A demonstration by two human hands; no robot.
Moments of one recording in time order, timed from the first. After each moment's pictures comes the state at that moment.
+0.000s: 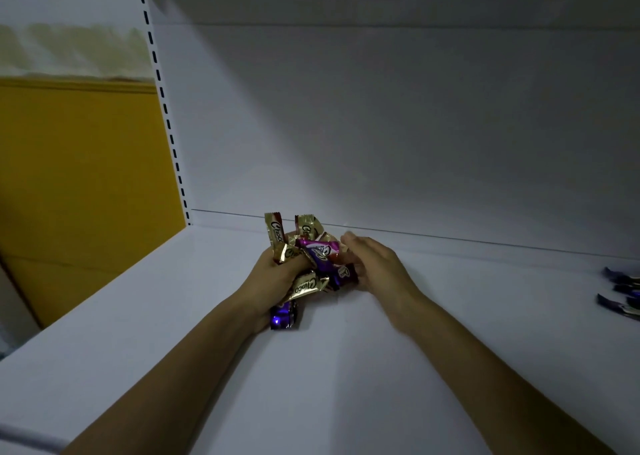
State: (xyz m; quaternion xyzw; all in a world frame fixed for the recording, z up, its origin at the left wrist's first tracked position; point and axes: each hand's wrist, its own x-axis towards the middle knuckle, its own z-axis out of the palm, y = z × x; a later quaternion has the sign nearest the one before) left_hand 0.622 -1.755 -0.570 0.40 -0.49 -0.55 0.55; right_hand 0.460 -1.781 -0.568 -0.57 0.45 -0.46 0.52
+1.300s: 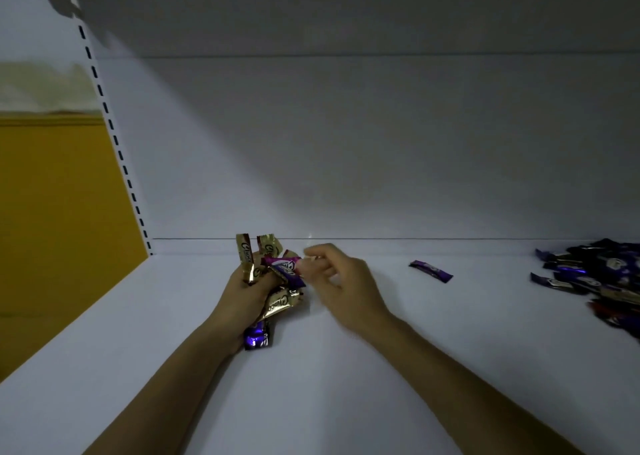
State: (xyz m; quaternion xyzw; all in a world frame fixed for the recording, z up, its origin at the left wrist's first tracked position) left_hand 0.620 -1.756 -0.575 0.41 -0.52 -0.51 0.55; right_hand 0.455 -1.761 -0.574 -0.72 0.47 -0.45 0.23
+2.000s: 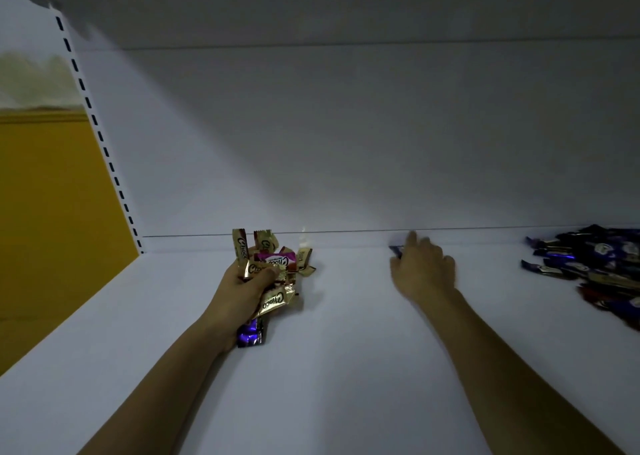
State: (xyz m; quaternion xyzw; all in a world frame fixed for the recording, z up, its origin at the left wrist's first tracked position) left_hand 0.622 -1.759 -0.579 0.46 -0.50 -0.50 0.53; right_hand 0.355 -1.805 -0.590 -0.59 0.79 -0.15 -0.03
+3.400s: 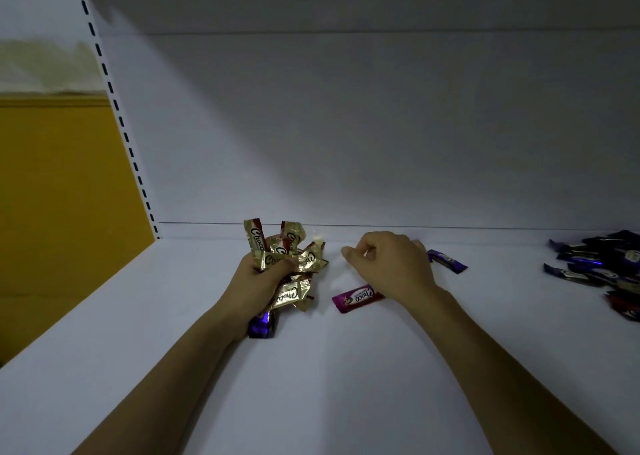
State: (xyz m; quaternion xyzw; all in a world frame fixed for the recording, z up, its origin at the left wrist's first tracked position) left_hand 0.618 -1.753 -0.575 0.44 -0.53 -0.50 0.52; right_hand 0.414 -1.773 -0.556 -0.72 0.64 -0.28 0.03
